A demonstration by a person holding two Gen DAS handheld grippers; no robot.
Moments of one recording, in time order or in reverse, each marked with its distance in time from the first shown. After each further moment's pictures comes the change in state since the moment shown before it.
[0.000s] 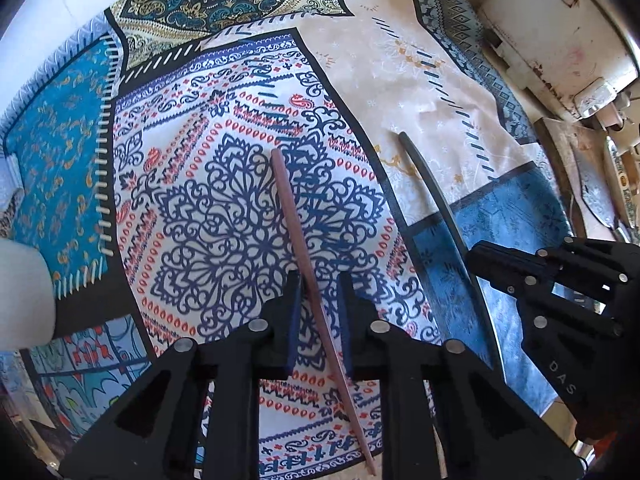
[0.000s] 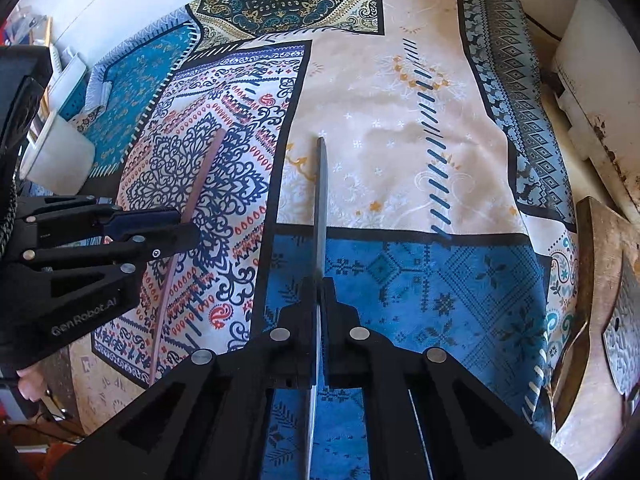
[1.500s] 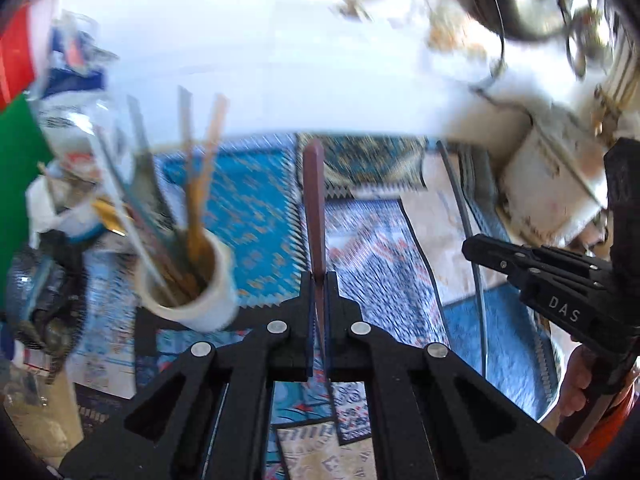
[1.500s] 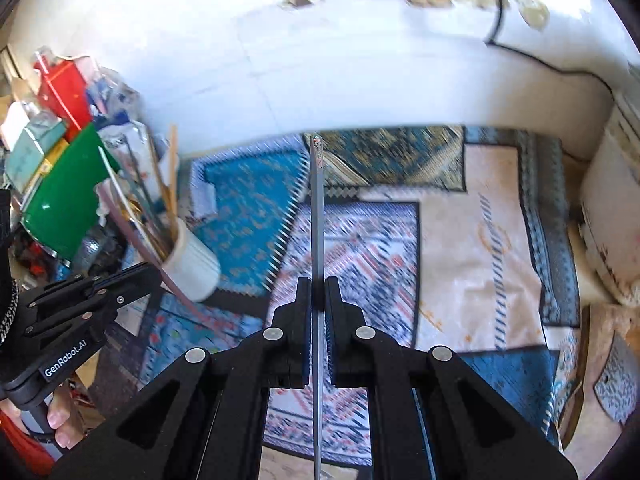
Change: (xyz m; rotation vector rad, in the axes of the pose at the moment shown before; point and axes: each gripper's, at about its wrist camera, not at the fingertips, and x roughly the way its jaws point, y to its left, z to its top) left arm -0.195 0.113 -0.061 -0.237 -0.454 0.074; right arm -0.101 0.111 0.064 -0.083 -0.325 0.150
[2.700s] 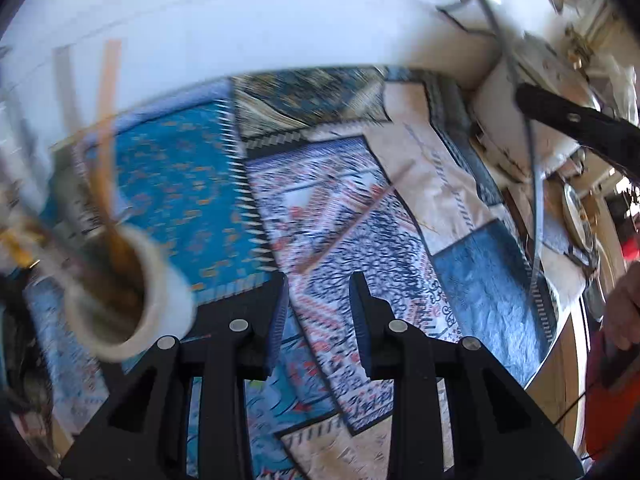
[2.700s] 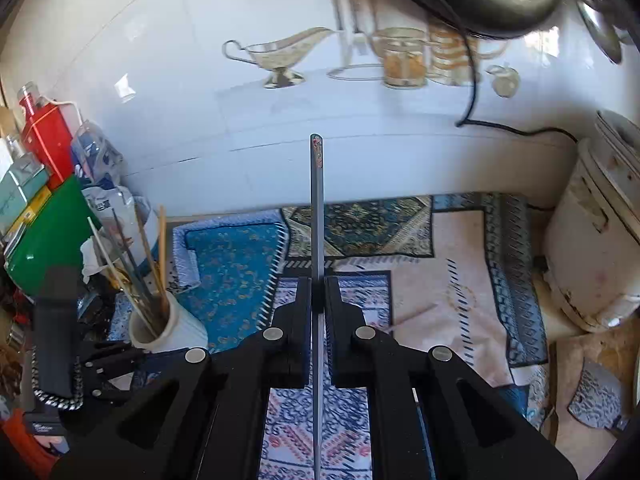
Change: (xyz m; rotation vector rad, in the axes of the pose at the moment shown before) left arm 0.087 -0.024 -0.013 0.198 0.274 -0.182; right arm -0.036 -0.031 0.012 0.080 -0.153 -0.166
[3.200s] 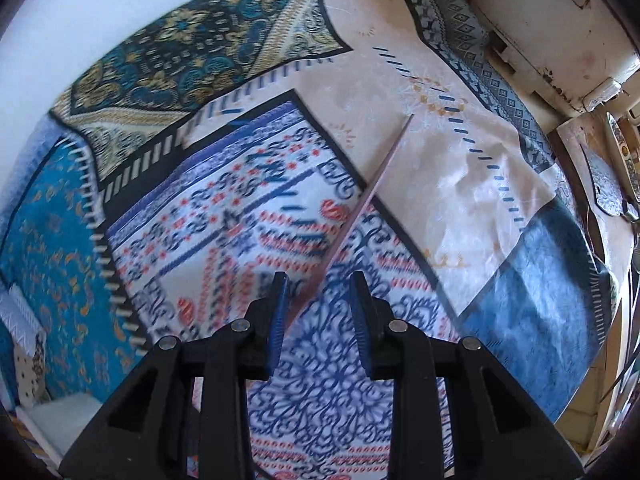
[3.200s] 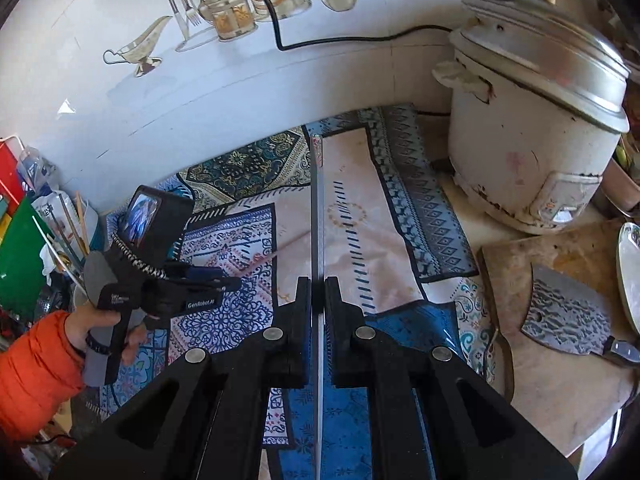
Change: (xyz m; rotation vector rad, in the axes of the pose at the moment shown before) left arm 0.147 -0.064 0.069 0.214 0.237 0.057; right arm -0.013 -0.098 -0.058 0.174 0.100 -0.083
